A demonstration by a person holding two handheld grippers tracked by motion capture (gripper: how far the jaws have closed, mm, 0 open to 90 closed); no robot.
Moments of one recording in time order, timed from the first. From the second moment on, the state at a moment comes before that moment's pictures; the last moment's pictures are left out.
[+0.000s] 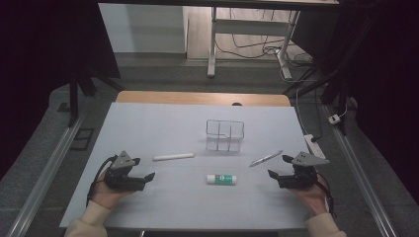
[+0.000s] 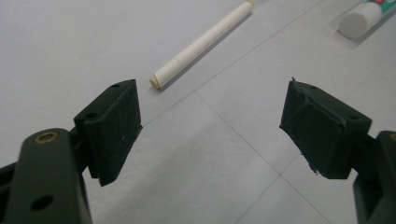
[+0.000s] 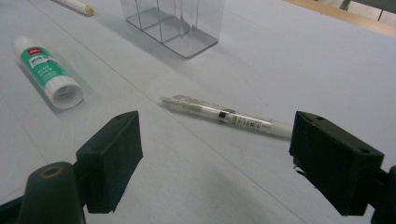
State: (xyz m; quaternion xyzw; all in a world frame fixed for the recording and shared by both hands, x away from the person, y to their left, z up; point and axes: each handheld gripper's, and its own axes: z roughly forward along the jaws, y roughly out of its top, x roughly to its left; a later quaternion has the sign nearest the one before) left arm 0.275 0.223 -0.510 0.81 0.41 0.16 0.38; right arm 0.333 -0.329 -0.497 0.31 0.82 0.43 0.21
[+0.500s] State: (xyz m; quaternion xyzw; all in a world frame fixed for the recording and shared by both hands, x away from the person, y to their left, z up) left arm 0.274 0.225 -0.507 0.80 0.41 0.15 0.40; right arm 0.329 -0.330 -0.494 0.33 0.81 0.44 0.19
